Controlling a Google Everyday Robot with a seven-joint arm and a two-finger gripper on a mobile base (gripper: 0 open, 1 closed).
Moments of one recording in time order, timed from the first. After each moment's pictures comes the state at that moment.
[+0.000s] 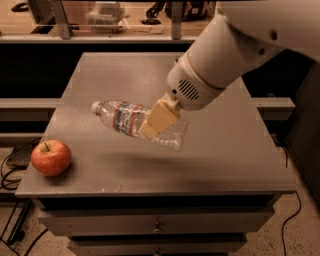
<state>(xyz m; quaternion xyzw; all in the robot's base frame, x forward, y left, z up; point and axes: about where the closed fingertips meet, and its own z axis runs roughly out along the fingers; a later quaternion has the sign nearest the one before) 0.456 0.009 0.934 -0.50 0.82 0.17 0.22</state>
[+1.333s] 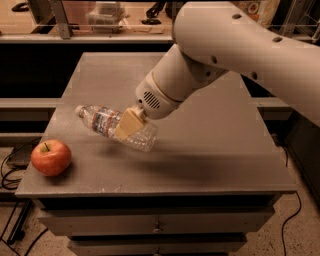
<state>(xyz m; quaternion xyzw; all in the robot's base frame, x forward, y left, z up) 0.481 0.073 0.886 -0.48 0.82 0.25 0.20</state>
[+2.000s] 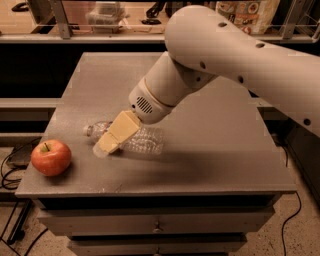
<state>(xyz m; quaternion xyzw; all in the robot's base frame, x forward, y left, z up) 0.477 0.088 0.871 -0.48 0.82 0.26 0.18</state>
